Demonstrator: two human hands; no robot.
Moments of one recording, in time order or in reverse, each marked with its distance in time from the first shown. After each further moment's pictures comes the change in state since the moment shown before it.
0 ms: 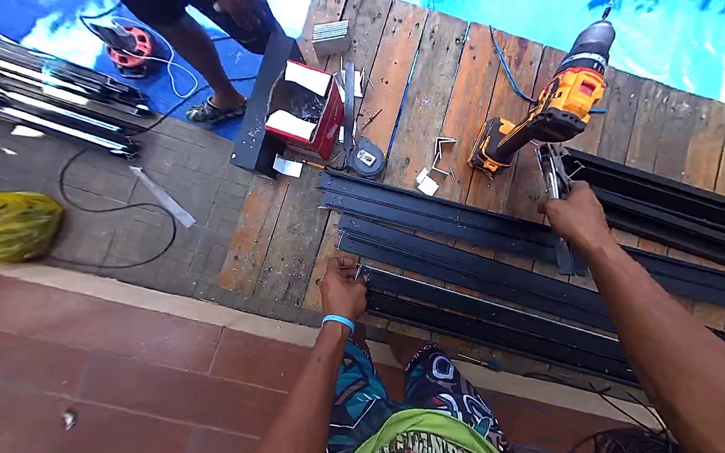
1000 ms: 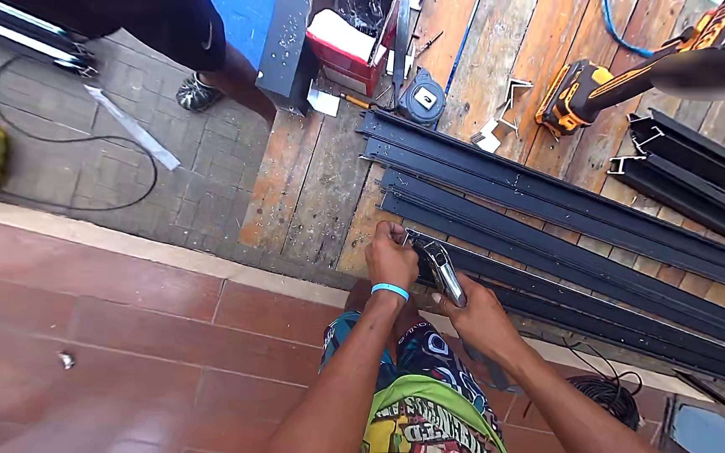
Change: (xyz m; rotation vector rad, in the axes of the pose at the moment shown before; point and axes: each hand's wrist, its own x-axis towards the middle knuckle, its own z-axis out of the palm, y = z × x) left_hand 0.001 0.001 -0.003 -0.025 -0.067 0.005; right_hand -0.253 -0.035 0.151 -0.142 -0.691 -0.158
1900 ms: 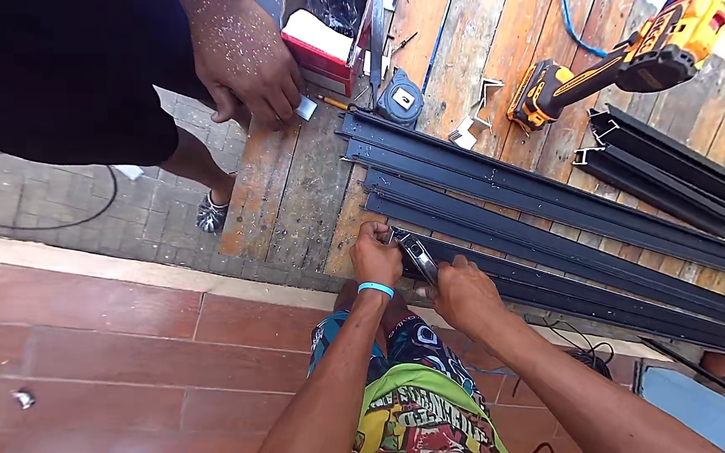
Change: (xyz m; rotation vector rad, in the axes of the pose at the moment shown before) left_hand 0.005 -0.004 -0.001 -0.061 -0.009 -0.012; right_hand -0.008 -0.068 -0.025 -0.542 -0.098 0.152
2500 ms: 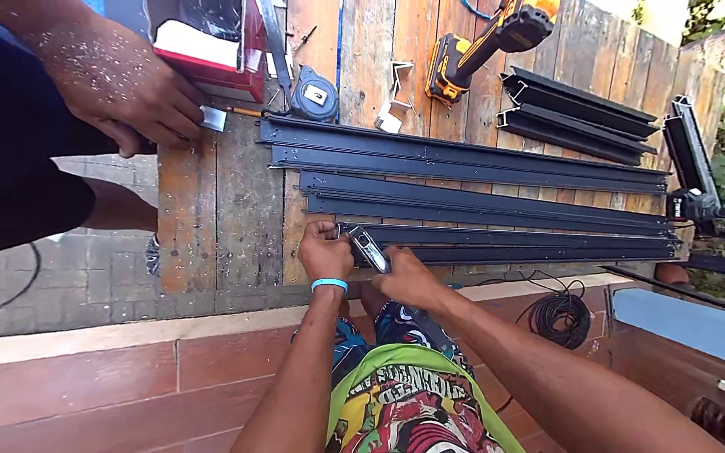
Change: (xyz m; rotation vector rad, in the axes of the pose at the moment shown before) left_hand 0.000 0.002 -0.003 0.062 -0.016 0.043; right_hand 0.007 0.013 0.039 0.696 -0.003 -0.037
